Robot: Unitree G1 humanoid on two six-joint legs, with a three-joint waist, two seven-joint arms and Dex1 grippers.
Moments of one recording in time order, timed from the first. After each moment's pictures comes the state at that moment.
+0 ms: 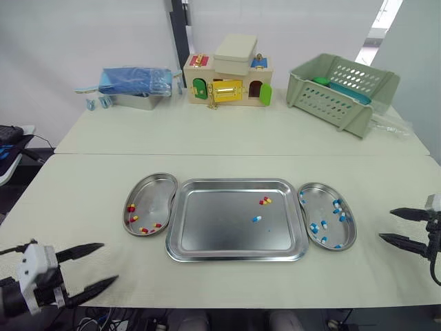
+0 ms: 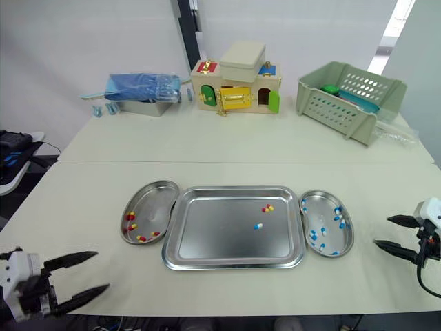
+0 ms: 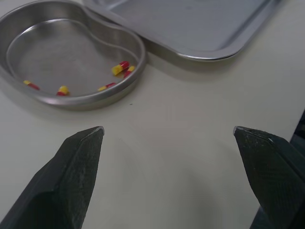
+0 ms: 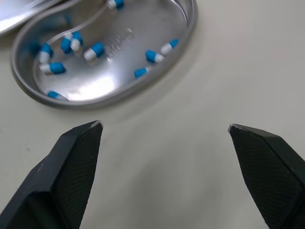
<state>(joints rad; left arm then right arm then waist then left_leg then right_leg) 0.42 0.77 0.55 0.04 -0.52 -0.14 -1.41 0.06 -1.05 -0.40 0.10 0.41 0.27 1.30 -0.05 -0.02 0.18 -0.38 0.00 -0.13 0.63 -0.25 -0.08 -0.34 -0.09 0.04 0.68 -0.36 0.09</state>
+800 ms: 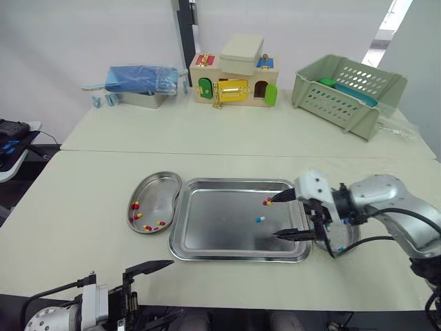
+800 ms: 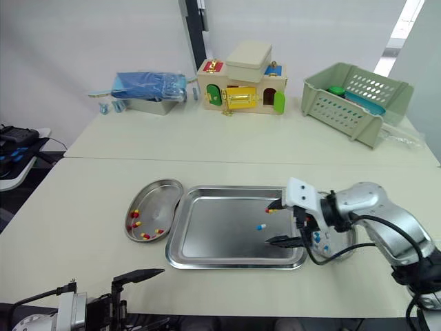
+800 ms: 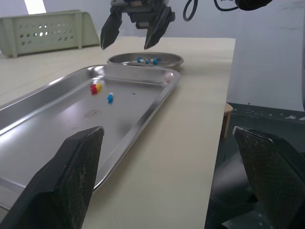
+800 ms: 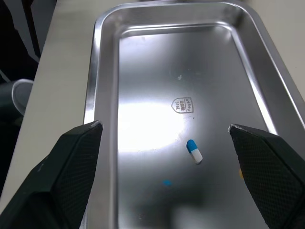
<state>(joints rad) 0.46 0.47 0.26 -0.15 -0.59 -0.41 -1.49 -0.57 -0.85 0.34 -0.33 0.34 0.63 1.14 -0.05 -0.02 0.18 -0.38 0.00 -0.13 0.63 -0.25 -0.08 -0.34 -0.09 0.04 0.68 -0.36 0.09</state>
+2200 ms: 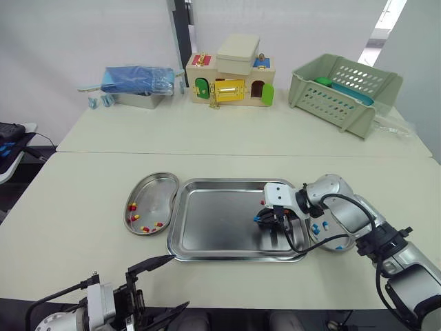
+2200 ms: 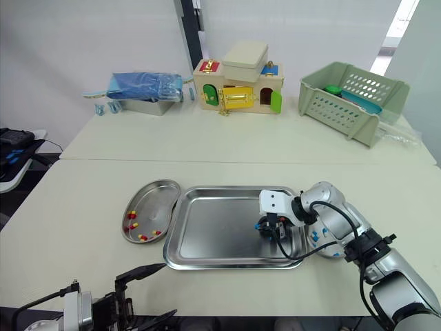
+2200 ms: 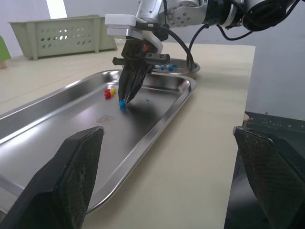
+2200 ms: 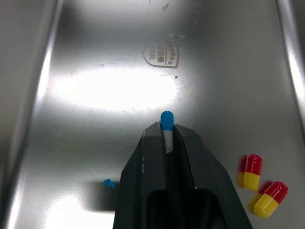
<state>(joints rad) 0.51 0.49 0.20 -0.21 -0.59 -0.44 -1.32 -0.68 -0.62 0.49 0.08 0.00 0.36 1.23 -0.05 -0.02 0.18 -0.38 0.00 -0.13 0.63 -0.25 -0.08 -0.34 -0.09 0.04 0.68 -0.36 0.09</state>
